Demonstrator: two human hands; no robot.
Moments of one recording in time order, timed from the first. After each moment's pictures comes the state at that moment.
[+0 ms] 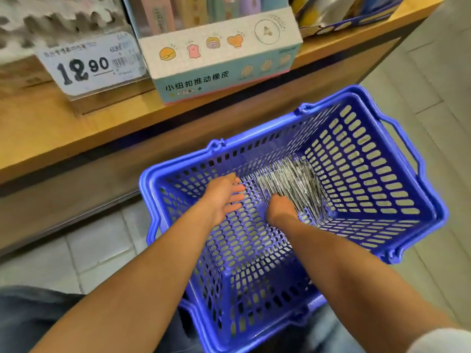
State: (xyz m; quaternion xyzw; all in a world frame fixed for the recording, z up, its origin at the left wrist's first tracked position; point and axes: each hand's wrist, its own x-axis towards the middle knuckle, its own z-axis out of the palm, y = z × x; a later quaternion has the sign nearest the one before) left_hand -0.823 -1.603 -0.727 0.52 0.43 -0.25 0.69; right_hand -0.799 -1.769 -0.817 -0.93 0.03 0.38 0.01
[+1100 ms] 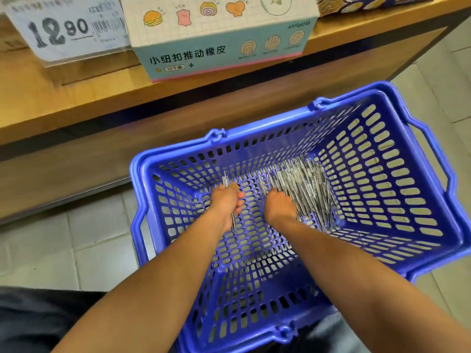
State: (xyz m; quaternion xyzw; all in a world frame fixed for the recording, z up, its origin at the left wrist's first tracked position) left_hand -0.831 -1.635 -0.778 0.47 0.55 -0.16 0.67; right_hand -0.792 -1.763 -0.838 -0.94 -0.07 0.33 -0.03
